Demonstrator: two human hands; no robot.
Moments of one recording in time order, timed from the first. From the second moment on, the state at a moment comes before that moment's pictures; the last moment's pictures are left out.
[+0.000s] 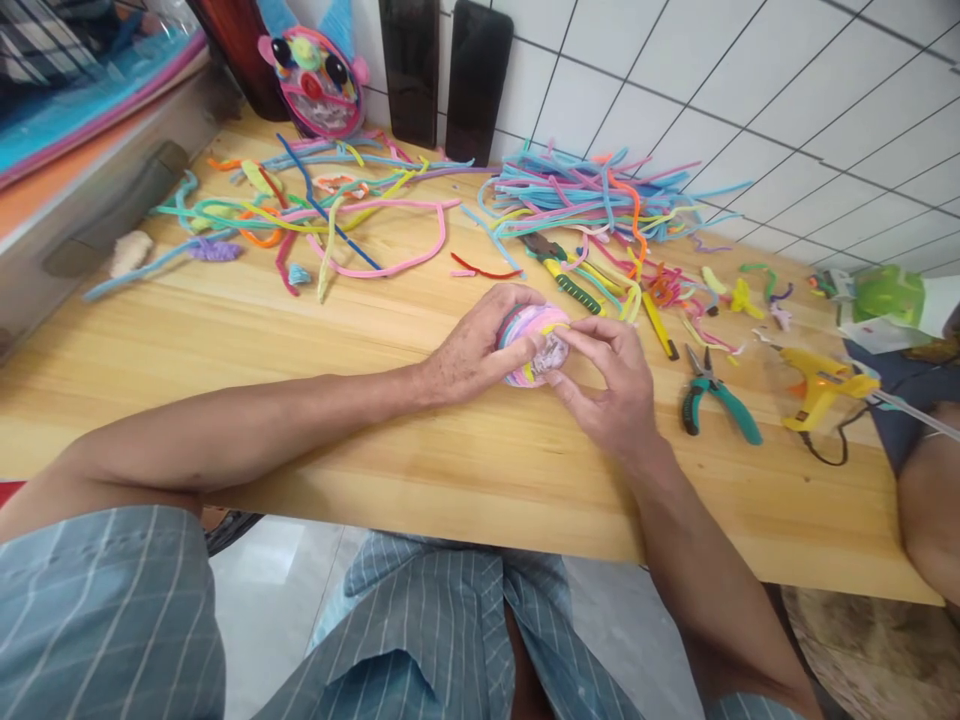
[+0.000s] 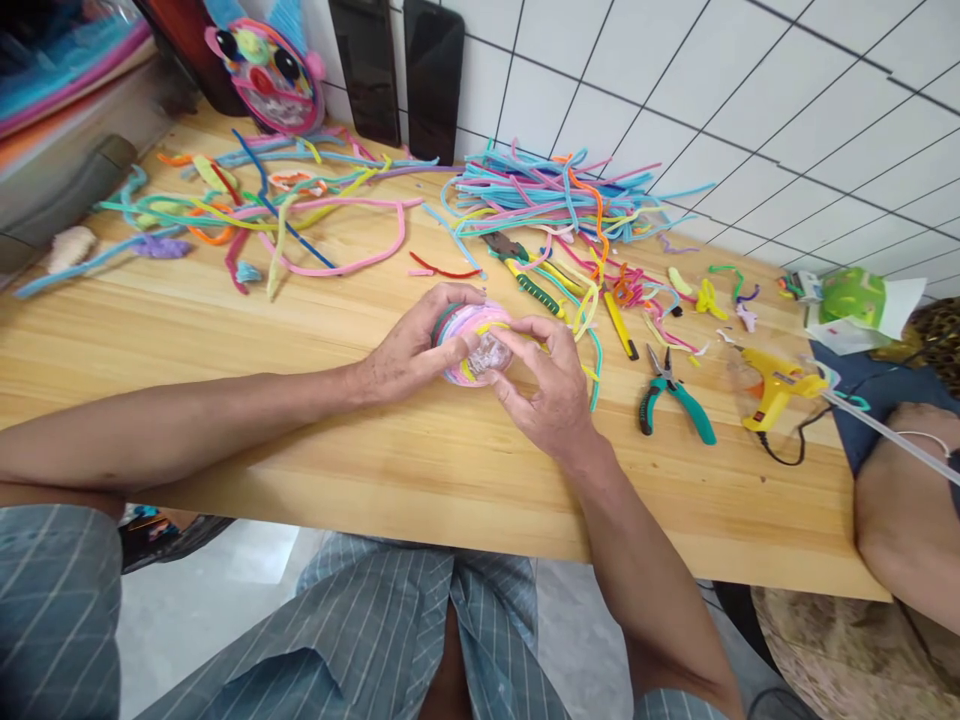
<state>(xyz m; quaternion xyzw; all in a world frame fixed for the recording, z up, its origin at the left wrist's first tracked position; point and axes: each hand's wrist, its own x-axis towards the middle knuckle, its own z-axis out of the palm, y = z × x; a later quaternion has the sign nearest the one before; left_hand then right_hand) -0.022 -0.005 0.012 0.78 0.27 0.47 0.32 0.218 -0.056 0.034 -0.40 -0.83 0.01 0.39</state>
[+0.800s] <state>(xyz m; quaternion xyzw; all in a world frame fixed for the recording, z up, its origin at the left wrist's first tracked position) -0.022 -0.011 0.008 0.79 0.28 0.46 0.30 0.220 -0.054 0.033 -0.42 -0.80 -0.07 0.42</state>
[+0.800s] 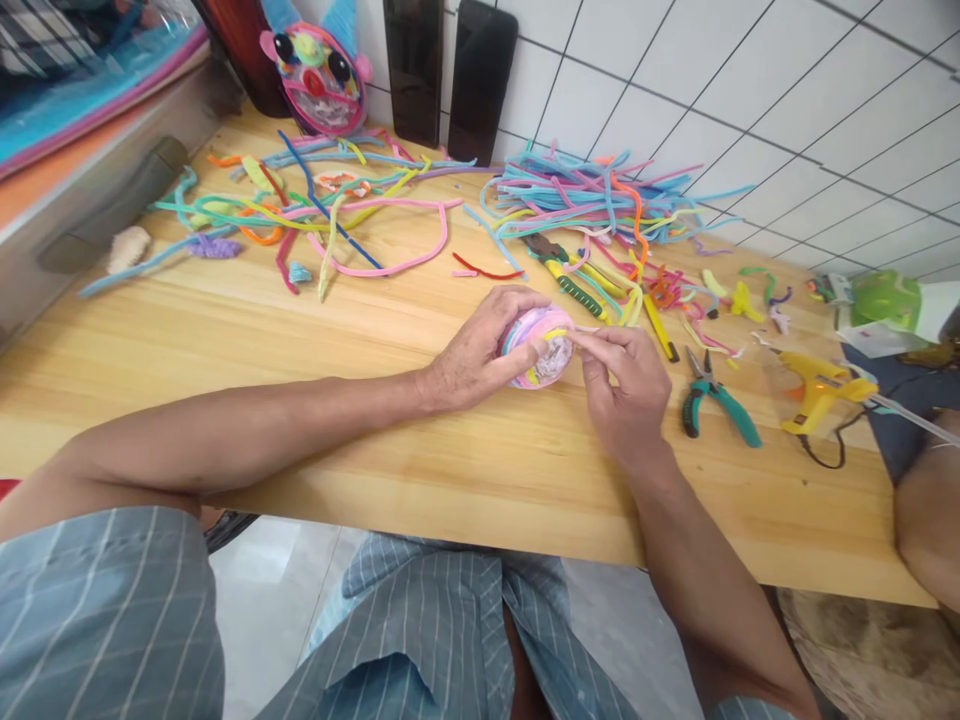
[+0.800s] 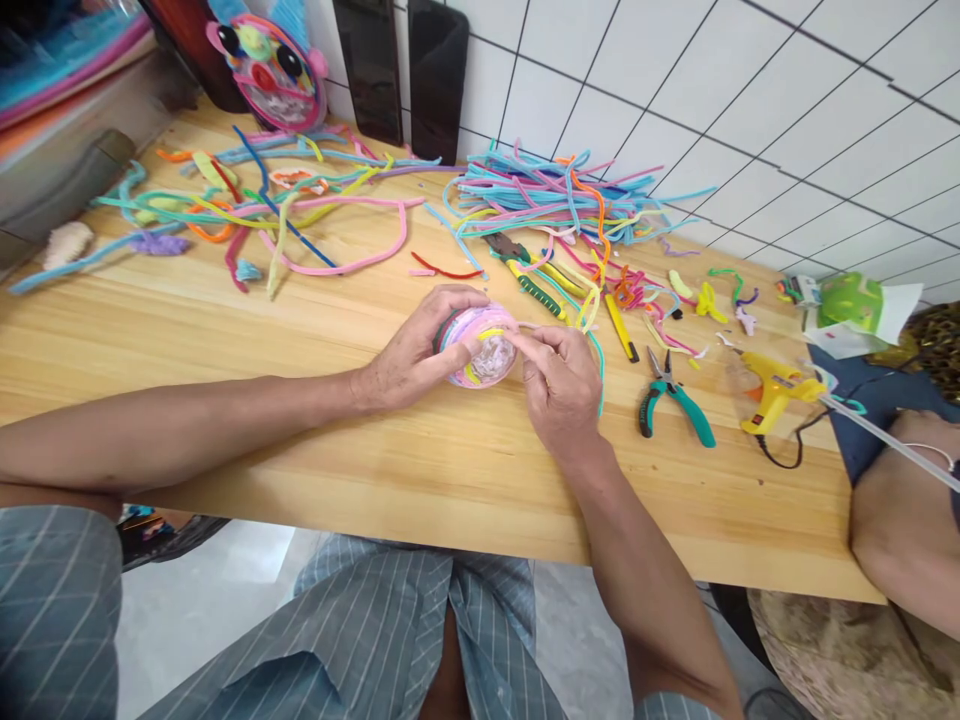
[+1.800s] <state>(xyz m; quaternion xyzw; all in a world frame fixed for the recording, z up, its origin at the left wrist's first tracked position) -0.023 -0.013 0.007 0.78 0.27 0.48 0.30 0.201 -0.066 0.030 -0.43 -0.82 -0.06 0.37</state>
